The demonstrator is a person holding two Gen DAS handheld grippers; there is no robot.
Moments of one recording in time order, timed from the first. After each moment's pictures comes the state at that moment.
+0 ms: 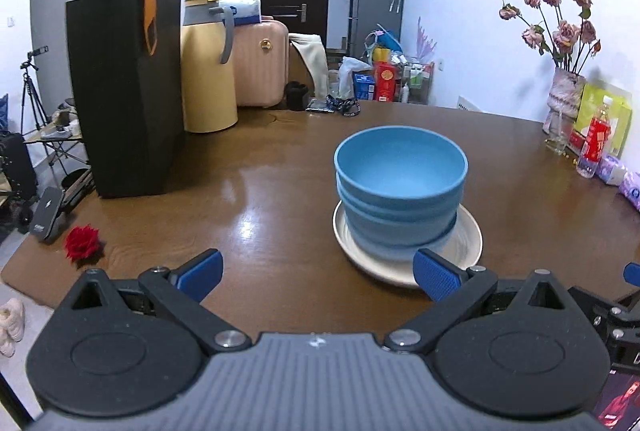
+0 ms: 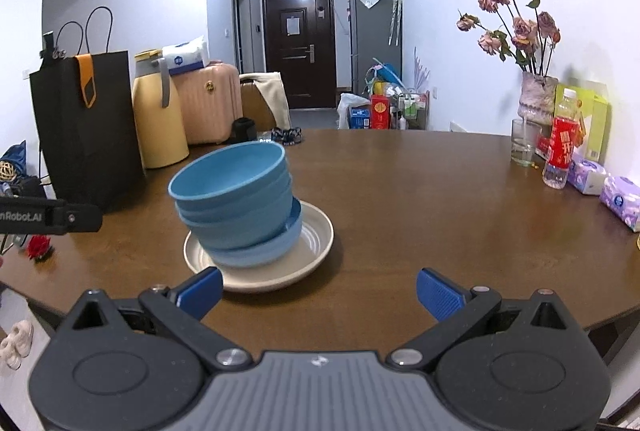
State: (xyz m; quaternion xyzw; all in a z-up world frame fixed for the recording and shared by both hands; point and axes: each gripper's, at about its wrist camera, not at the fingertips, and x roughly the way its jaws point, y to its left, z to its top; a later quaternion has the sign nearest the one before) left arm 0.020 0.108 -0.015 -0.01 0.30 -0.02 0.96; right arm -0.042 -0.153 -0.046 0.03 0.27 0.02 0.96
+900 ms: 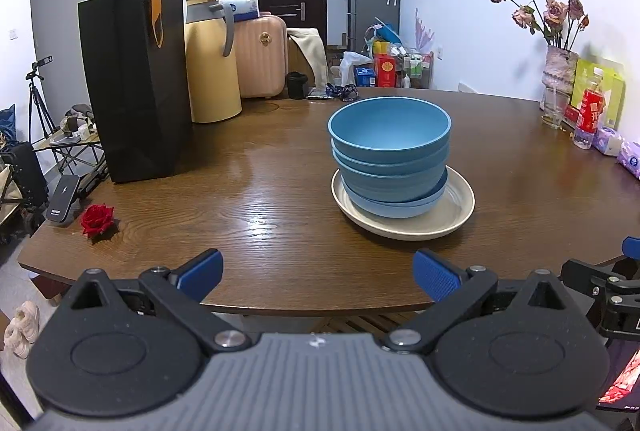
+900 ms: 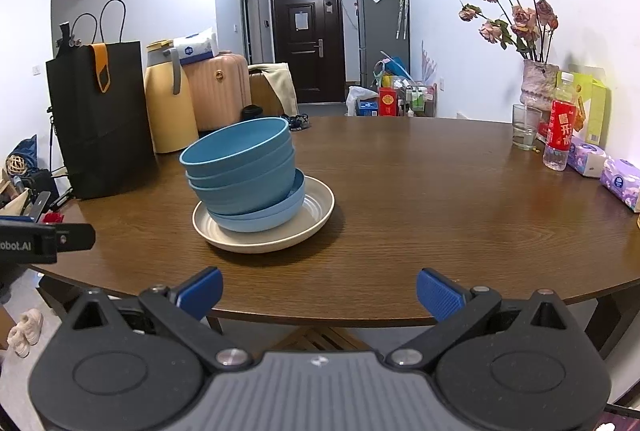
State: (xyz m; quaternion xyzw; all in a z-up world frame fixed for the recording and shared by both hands) left arm -0.024 0.100 -0.030 0.02 0.30 -0.01 0.95; right arm -0.071 -0.159 -0.062 0.03 0.27 0.03 0.96
